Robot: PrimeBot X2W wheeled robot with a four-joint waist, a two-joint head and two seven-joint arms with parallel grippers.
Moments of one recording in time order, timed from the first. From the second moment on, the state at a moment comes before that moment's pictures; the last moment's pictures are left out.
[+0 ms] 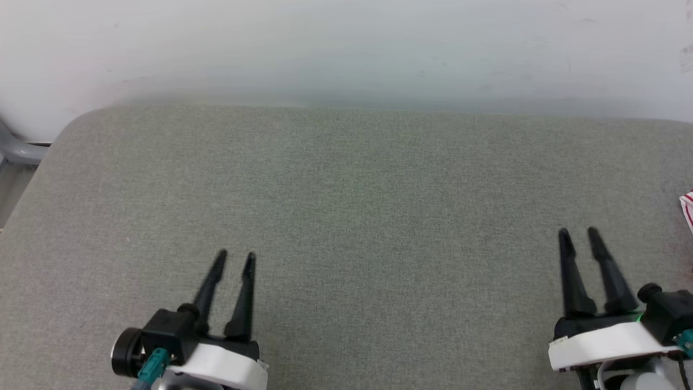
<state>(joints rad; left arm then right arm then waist) -0.01 0.05 -0.07 0.06 -0.14 -0.13 -0.26 -0.04 -0.05 -0.06 0.08 0.18 0.13 -0.26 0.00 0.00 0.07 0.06</state>
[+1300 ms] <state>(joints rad) -0.03 0.08 -0.04 0.15 -0.80 -0.13 -0.14 -0.05 -0.05 -0.07 0.16 0.79 0.13 -0.10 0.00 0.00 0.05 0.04</state>
